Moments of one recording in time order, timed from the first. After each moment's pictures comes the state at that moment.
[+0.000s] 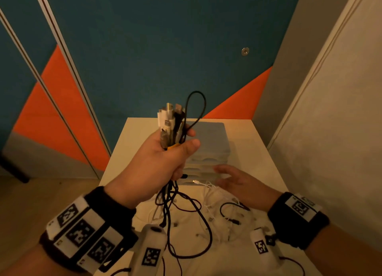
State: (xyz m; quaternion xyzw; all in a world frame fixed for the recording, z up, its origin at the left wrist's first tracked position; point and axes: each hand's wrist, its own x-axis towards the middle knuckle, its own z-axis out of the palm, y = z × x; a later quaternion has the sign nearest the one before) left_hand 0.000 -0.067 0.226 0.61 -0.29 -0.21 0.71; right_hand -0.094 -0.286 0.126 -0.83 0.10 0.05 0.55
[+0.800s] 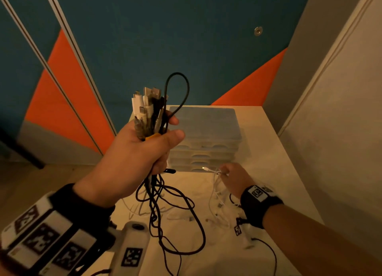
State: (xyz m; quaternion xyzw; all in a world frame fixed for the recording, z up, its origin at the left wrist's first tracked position) left_hand 0.004 -0.022 0.228 0.62 -0.27 -0.20 0.71; right_hand -0.045 -0.289 0.010 -0.91 0.26 0.01 0.31
